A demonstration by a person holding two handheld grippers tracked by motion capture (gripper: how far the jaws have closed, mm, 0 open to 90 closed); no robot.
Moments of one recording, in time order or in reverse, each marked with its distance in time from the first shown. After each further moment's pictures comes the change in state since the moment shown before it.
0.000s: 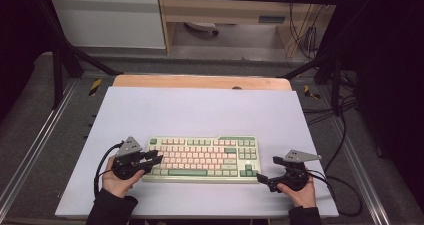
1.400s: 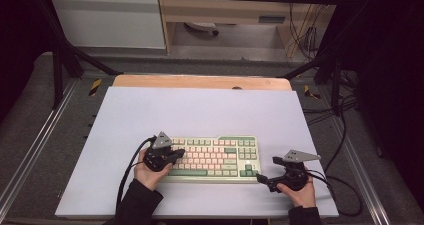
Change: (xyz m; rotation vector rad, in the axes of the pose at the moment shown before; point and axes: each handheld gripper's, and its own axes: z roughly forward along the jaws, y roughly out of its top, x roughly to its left) left arm -0.026 0.023 0.070 0.073 -0.018 0.034; right arm 0.000 0.000 0.001 0.009 0.001 0.001
